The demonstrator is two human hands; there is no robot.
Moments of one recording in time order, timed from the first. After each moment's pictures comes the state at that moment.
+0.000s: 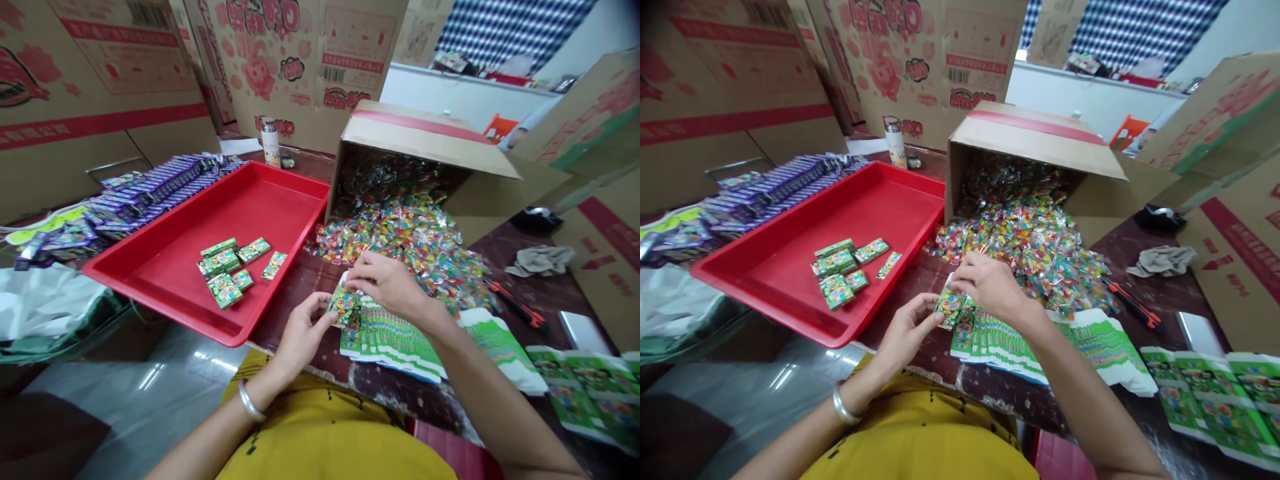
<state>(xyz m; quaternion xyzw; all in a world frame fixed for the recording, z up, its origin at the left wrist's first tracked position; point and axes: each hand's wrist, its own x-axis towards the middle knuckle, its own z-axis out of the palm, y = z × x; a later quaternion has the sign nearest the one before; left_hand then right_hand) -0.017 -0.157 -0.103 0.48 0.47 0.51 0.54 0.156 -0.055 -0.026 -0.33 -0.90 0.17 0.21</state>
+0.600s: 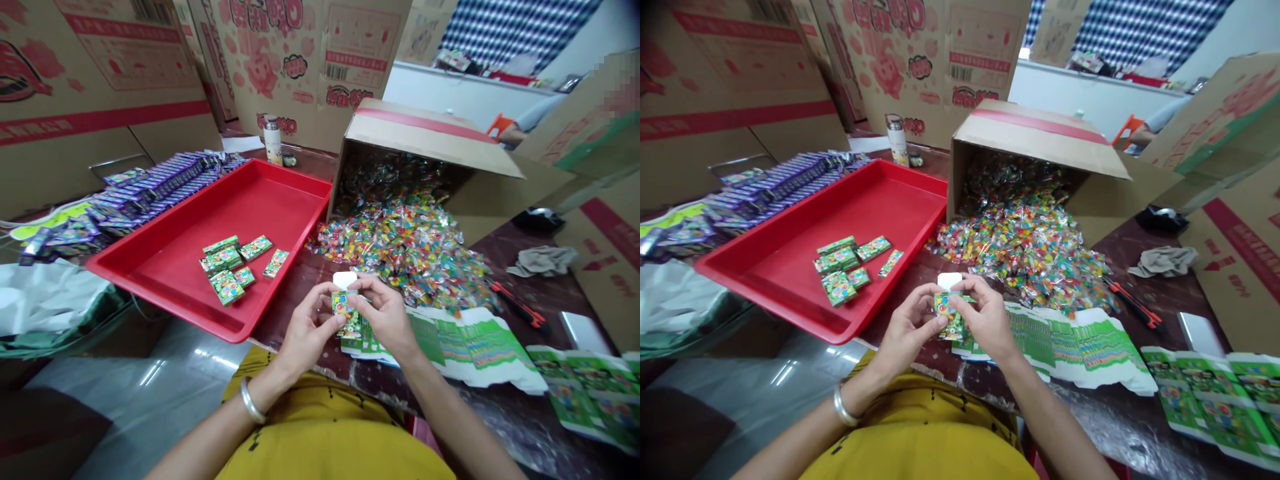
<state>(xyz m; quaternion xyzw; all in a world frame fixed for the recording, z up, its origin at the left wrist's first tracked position) -0.012 -0.167 -0.085 0.42 0.43 0.55 0.58 0.146 -0.111 -0.075 -0.40 -0.65 0.48 0.43</state>
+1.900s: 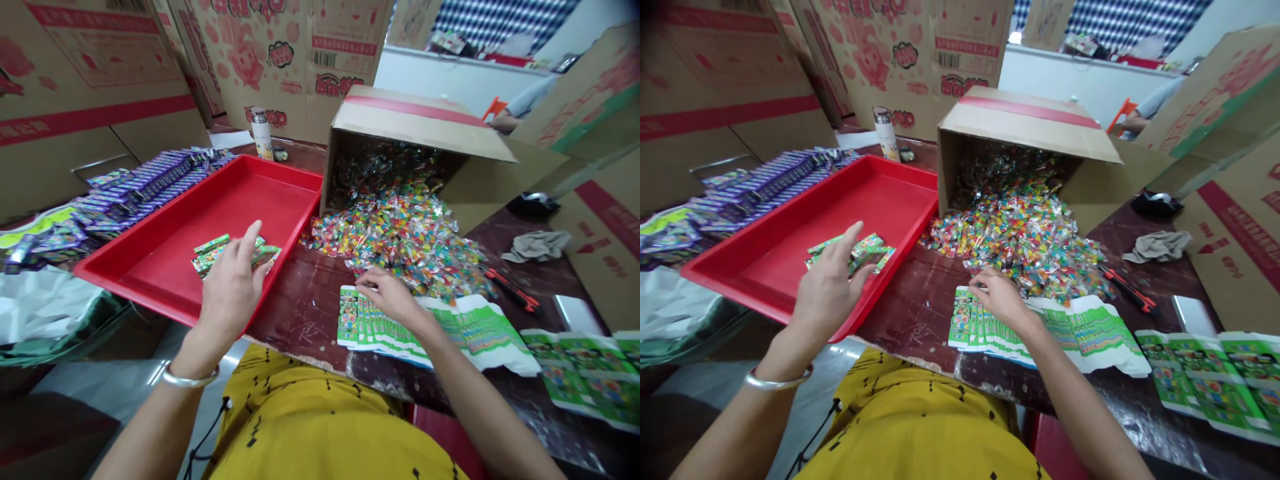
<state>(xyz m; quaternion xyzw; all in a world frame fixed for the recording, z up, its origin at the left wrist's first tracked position) -0.103 -0.137 -0.047 0.63 0.68 0.37 0.02 0.198 -0.058 -0.100 -0.45 -0.84 0.22 0.18</state>
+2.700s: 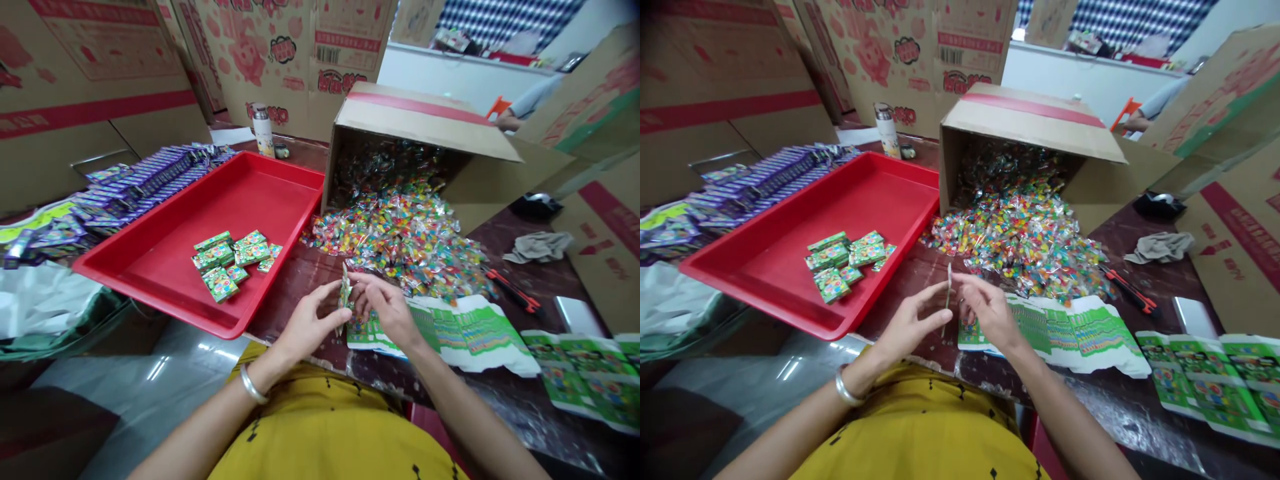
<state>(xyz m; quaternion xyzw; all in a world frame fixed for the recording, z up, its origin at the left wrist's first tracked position) -0.011 -0.152 -0.093 0.58 0.45 0.45 0.52 0.166 -0.110 -0.084 -0.38 -0.62 0.58 0.37</state>
